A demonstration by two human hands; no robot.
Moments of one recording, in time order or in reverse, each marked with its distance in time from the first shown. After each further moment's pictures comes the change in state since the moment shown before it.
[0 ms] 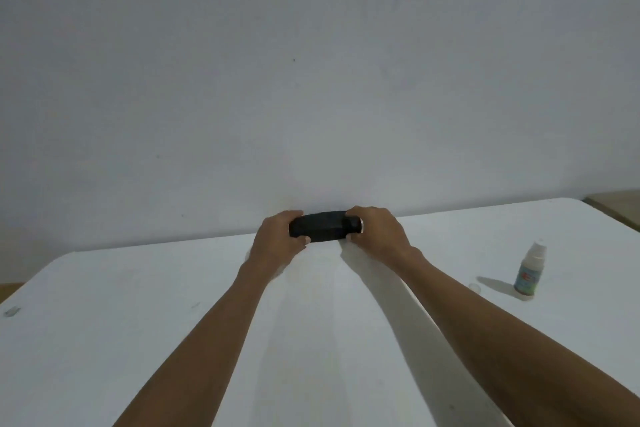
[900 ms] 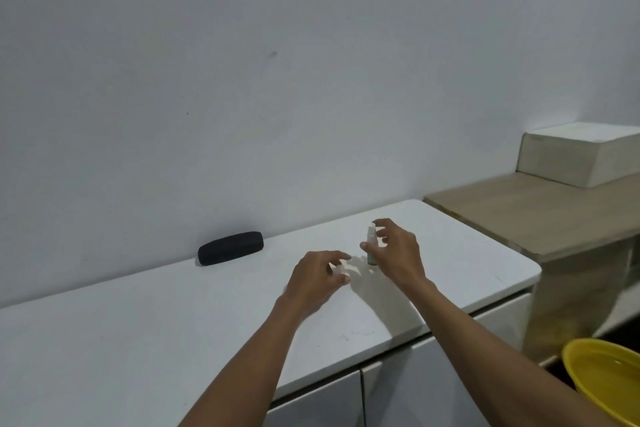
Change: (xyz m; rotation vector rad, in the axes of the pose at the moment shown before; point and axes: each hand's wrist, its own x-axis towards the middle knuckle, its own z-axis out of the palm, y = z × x) left_hand -0.111 0.182 0.136 -0.060 -0.303 0.325; right_hand -0.186 0.097 -0.135 0.235 0.480 0.364
